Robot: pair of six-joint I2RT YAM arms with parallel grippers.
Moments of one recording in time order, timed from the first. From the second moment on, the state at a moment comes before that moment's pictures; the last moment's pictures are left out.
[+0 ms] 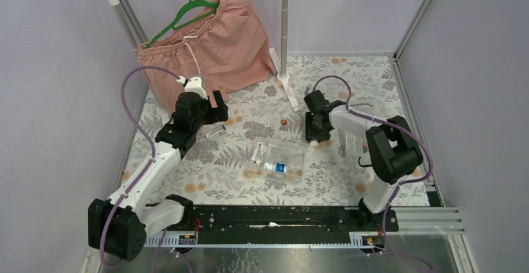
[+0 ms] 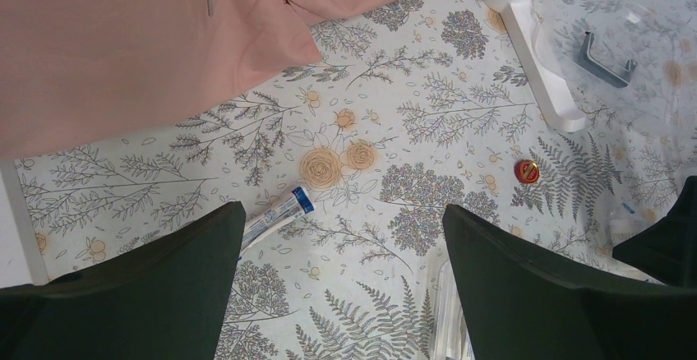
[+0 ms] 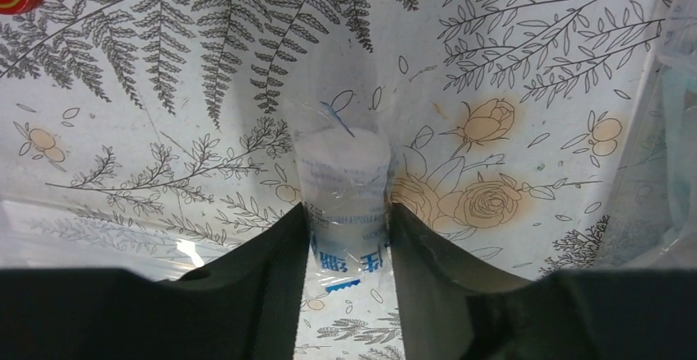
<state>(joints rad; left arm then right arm) -0.29 1.07 0.79 -0.19 -0.12 -0.34 0.48 1.75 1.08 -0.59 0.09 0.48</state>
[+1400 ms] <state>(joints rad) -0.29 1.06 0.79 -0.19 -0.12 -0.34 0.84 1.63 1.06 -0.48 -0.15 -0.44</state>
